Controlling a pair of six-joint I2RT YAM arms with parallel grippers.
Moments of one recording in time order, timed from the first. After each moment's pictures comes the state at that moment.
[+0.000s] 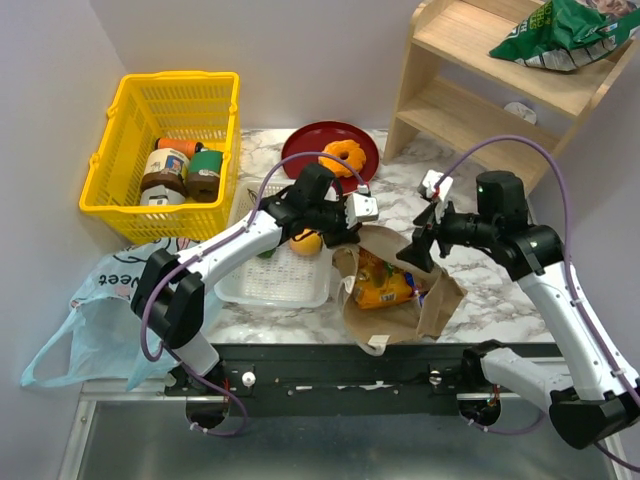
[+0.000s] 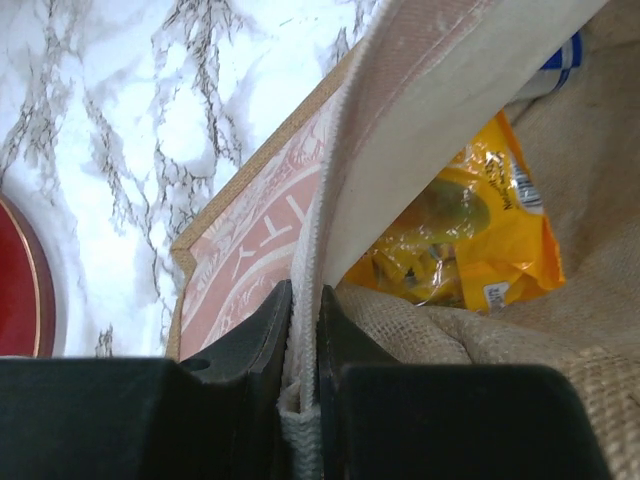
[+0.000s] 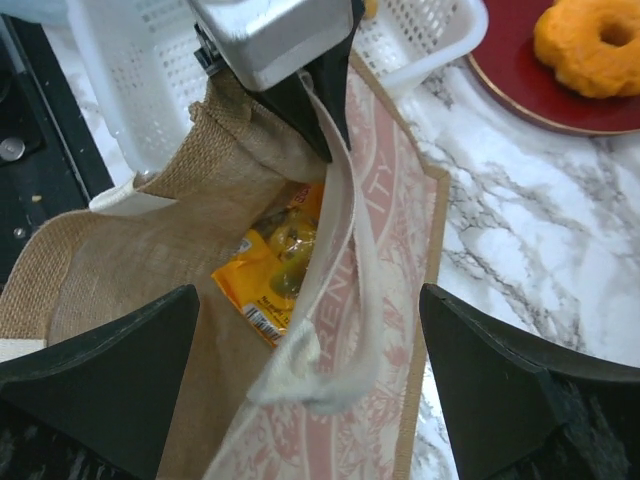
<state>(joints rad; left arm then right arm) -0.69 1.62 1.28 -0.36 0.62 0.56 0.33 0.99 1.17 -0.79 -0.65 -0.39</state>
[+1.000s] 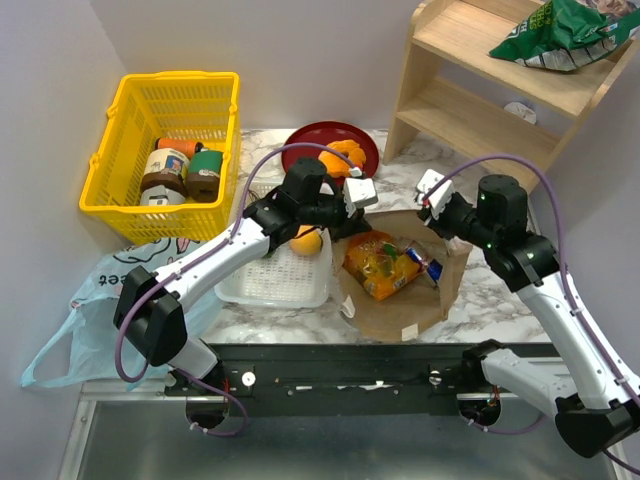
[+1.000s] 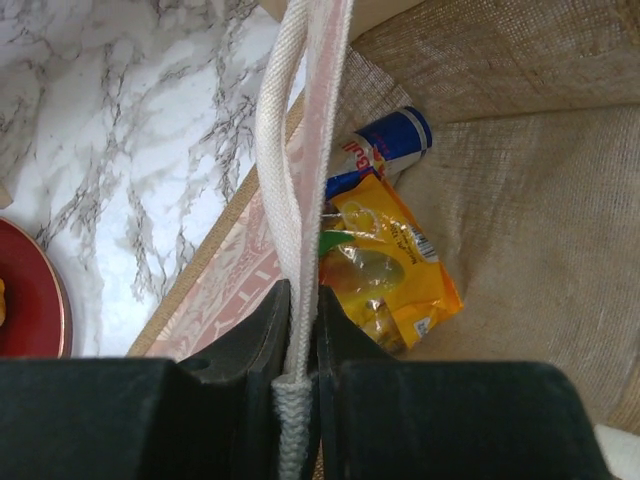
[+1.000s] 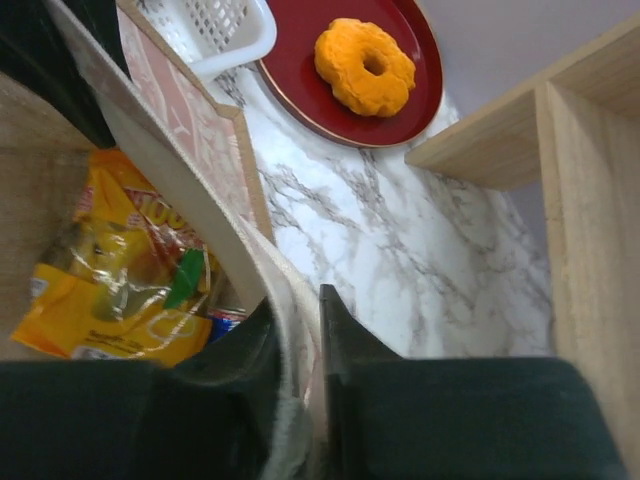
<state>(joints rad) -0.71 1.50 1.27 -0.19 0.65 0.29 0.38 0.96 1.10 -0.56 -0.25 -0.67</state>
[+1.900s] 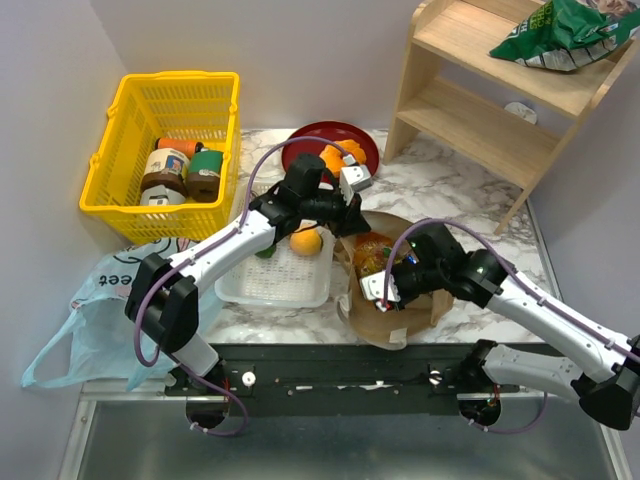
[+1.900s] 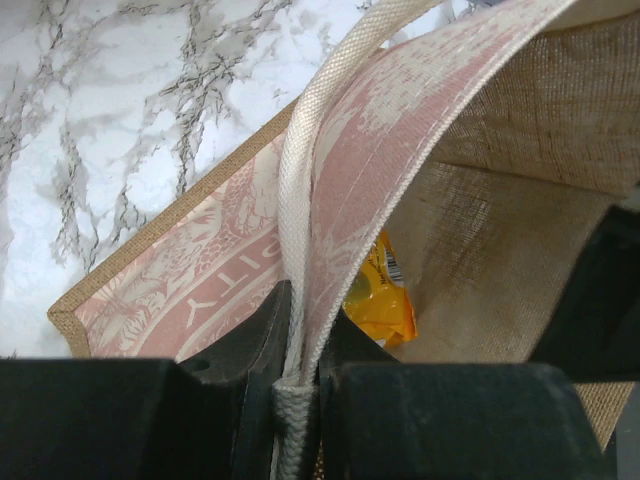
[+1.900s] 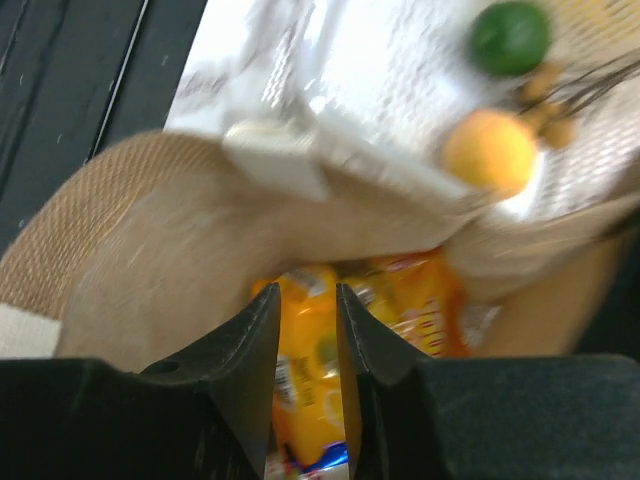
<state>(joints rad) -0.67 1.58 1.26 -0.14 0.72 0.06 0.80 1.03 0.98 -0.76 -0.53 -1.08</state>
